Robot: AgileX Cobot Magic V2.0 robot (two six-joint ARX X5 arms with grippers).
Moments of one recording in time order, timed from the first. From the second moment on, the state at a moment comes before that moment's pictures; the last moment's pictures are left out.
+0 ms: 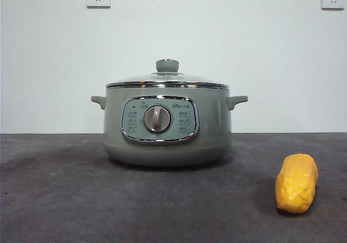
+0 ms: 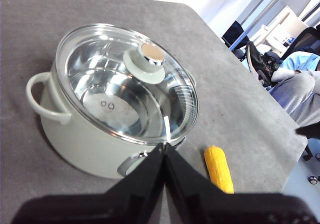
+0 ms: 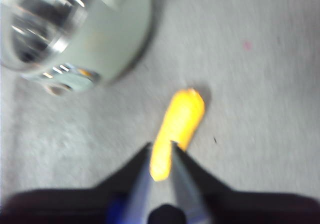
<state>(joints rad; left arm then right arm) -0.01 1.11 1.08 -0.54 0.79 -0.09 -0.01 0.91 0.93 -0.96 -0.45 0.28</state>
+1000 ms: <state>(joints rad) -0.05 1.14 1.09 -0.70 0.78 0.04 0.45 1.50 0.93 -0.77 -0.16 0.73</state>
